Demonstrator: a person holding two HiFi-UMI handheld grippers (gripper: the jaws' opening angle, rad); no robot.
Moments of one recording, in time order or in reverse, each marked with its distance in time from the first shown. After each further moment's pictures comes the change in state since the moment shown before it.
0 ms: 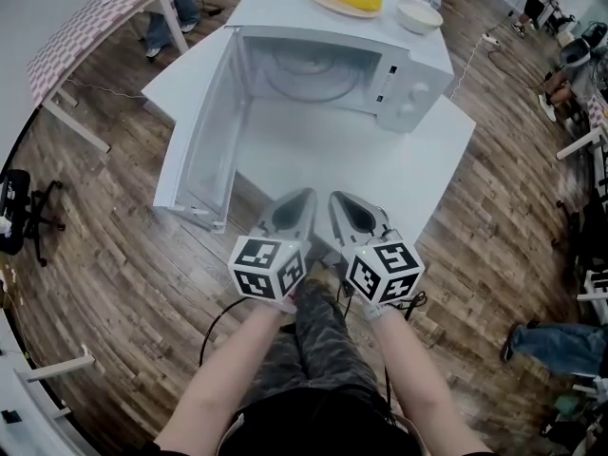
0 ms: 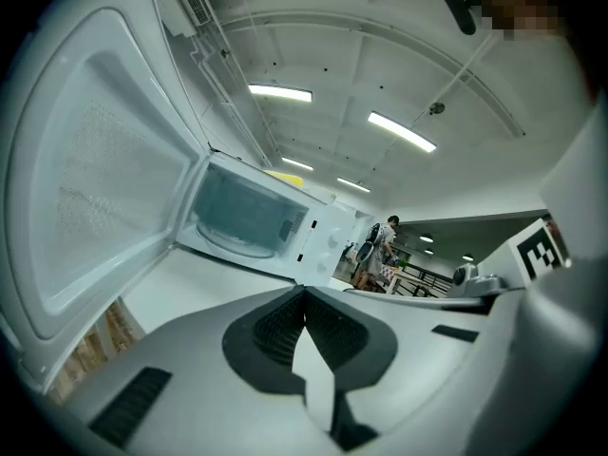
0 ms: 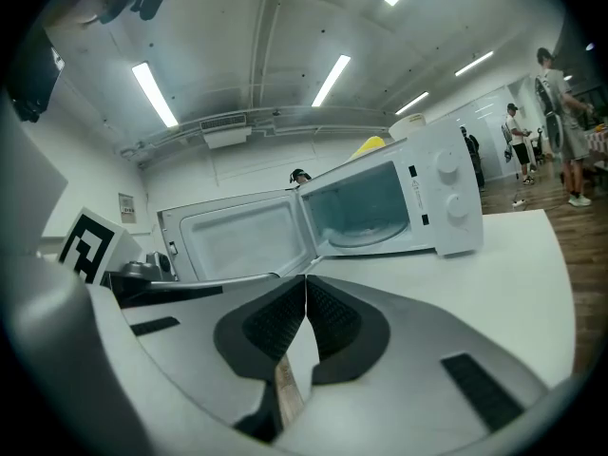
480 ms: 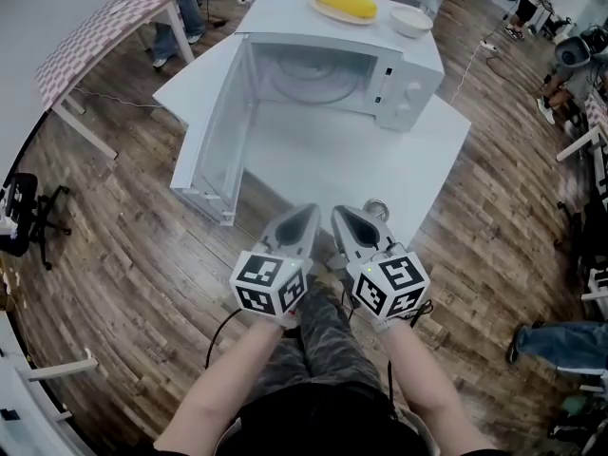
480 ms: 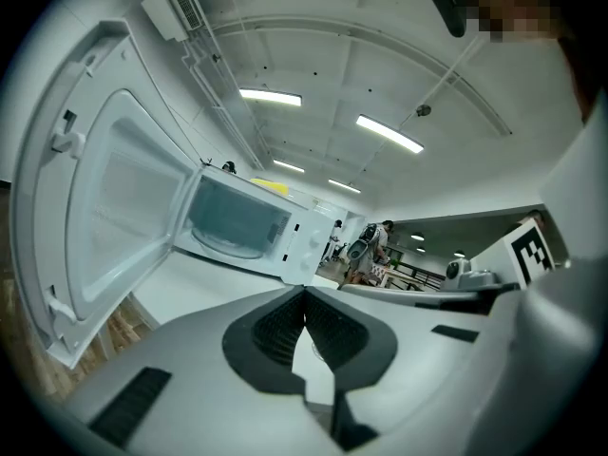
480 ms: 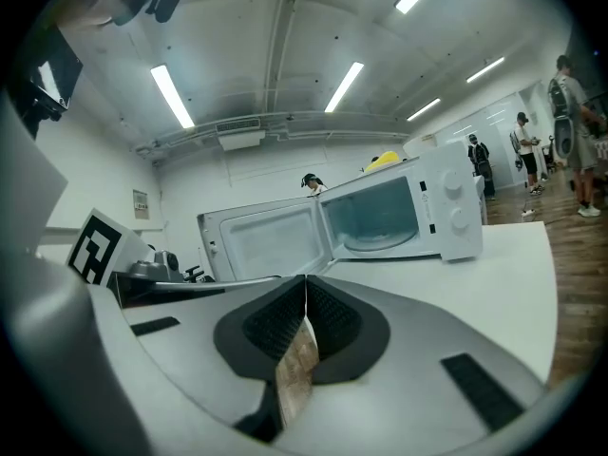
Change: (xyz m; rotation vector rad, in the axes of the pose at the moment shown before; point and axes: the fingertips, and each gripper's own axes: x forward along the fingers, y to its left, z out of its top) left arm -0.051 -0.032 -0.004 0.033 -0.015 -0.041; right arm -0.046 0.041 -0.002 -0.049 -0.024 0.051
